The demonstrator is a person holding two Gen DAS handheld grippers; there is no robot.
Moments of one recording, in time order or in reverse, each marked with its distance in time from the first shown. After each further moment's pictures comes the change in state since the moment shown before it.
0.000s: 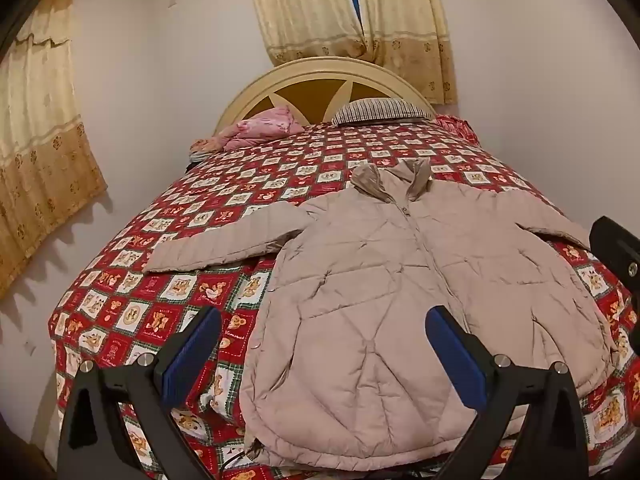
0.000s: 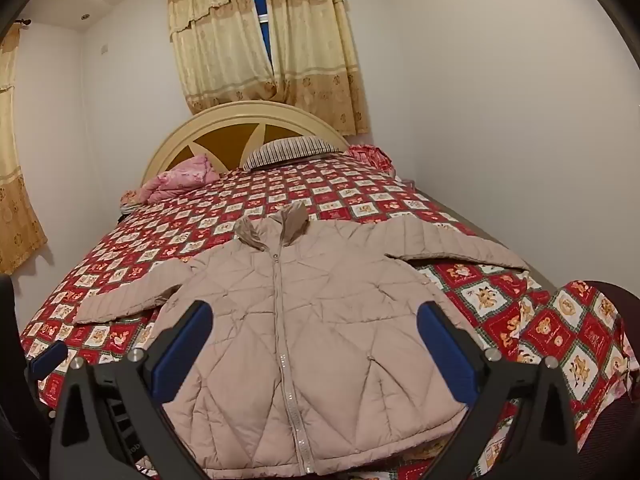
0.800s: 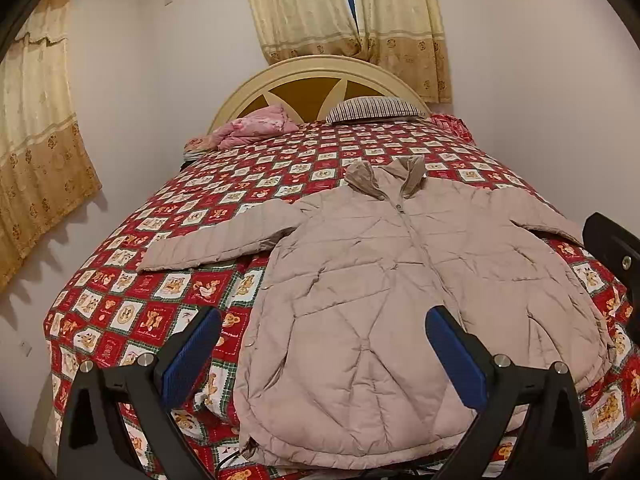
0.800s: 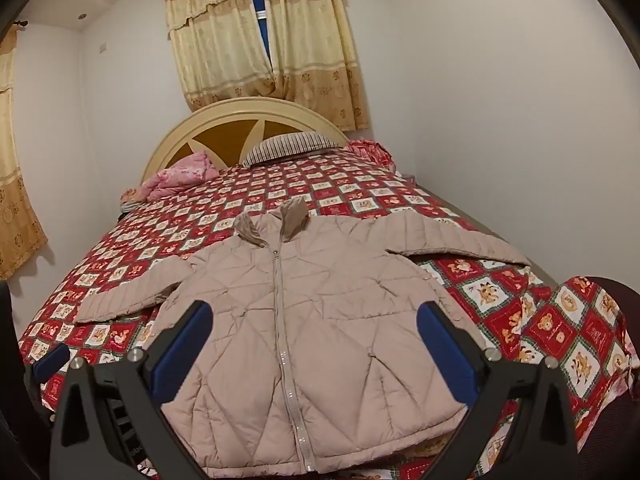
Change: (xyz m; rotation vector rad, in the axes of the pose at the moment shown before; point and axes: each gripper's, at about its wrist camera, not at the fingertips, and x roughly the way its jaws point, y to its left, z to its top) left arm 0.002 0.000 -0.002 -0.014 0.008 -0.051; right arm 0.003 0.001 -0.003 0.004 0.012 0.007
